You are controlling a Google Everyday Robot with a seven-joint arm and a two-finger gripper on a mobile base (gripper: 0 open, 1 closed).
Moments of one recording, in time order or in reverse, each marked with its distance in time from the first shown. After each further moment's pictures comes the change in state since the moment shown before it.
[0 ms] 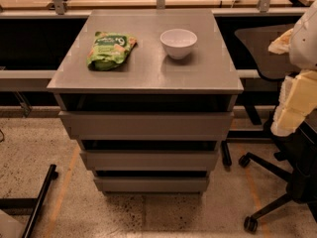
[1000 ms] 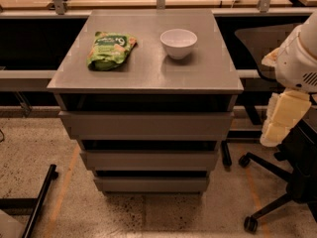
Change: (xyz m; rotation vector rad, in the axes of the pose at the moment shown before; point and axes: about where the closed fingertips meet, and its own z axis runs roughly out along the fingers) arm 0.006 0.001 0.036 0.025 0.040 0.004
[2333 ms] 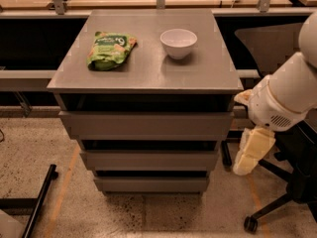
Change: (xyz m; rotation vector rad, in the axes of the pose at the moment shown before) arm -0.016 0.040 0.087 -0.141 -0.148 0.000
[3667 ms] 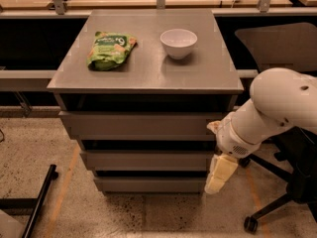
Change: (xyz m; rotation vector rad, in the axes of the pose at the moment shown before) arm -0.007 0.018 0.113 -0.085 -0.074 -0.013
